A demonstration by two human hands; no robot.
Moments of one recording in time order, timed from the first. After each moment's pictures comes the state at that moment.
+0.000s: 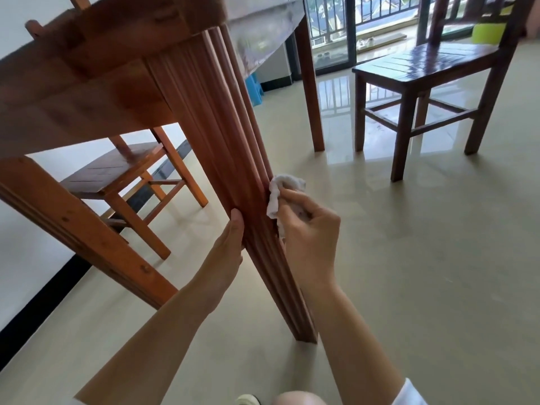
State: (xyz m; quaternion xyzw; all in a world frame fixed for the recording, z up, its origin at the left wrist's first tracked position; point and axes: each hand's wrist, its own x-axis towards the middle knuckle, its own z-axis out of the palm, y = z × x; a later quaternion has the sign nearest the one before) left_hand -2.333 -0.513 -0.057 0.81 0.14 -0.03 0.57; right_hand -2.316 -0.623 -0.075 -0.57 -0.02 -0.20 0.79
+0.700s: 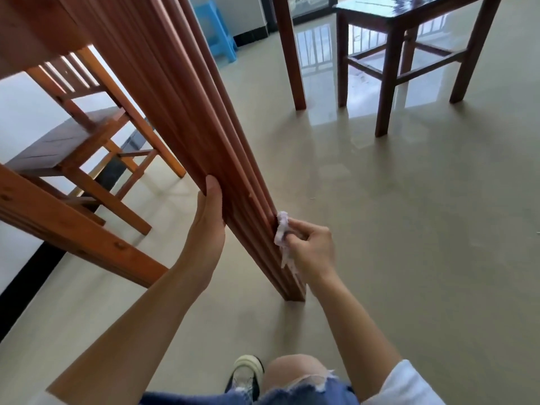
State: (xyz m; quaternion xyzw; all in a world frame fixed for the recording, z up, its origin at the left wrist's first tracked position) left_hand -2.339 -0.534 -0.077 0.81 0.18 0.04 0.56; right_hand -2.323 -0.636 -0.192 -0.65 0.10 -0.01 0.75
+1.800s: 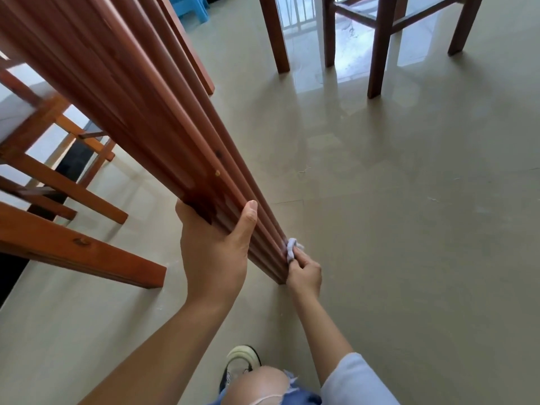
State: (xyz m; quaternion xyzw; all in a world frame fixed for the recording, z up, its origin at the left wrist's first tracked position) left_hand -2.339 -0.538 -0.154 0.88 0.10 0.17 0.43; right_hand -2.320 -0.594 -0.366 -0.63 0.29 0.03 0.72
